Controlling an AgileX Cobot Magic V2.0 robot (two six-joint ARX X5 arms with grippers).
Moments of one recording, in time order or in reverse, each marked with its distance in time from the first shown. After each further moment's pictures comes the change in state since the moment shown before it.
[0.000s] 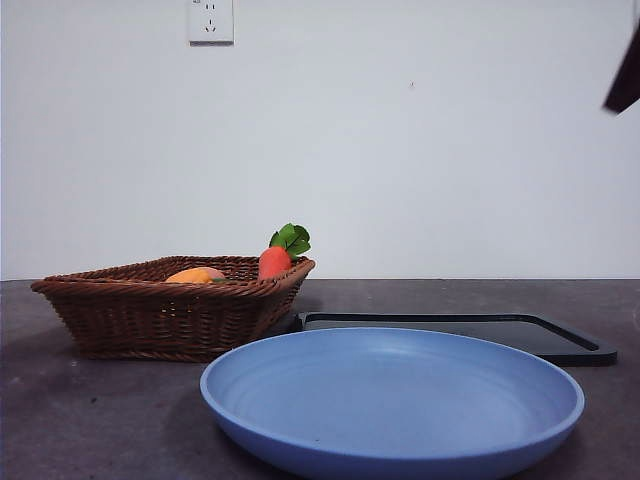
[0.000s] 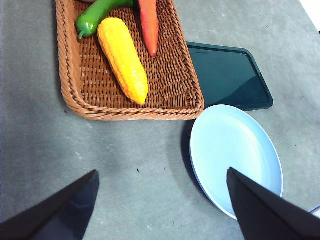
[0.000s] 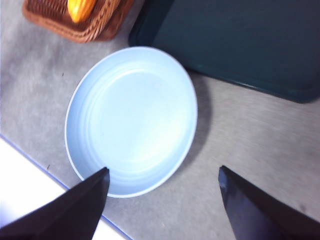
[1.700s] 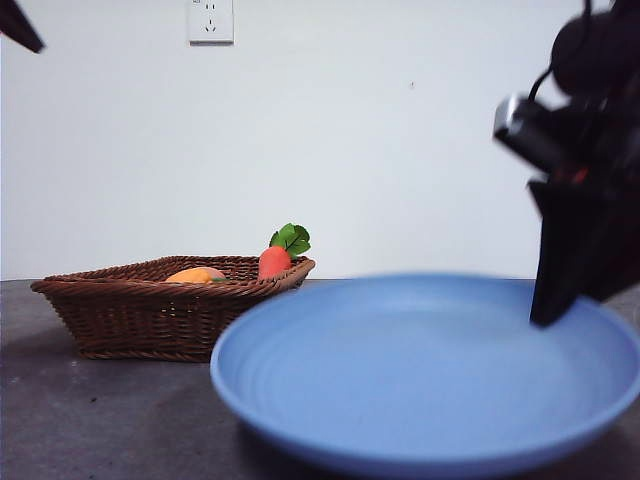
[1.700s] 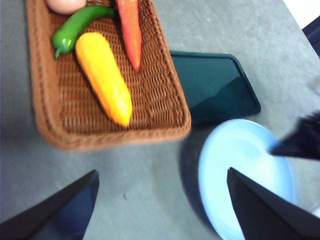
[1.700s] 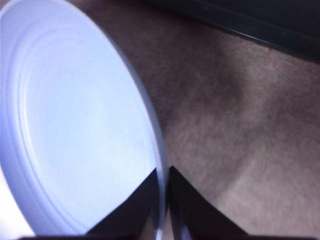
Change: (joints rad) left arm -0.107 0.170 0.050 0.161 -0.036 -0.053; right arm 0.142 0.474 0.006 0.190 0.031 0.056
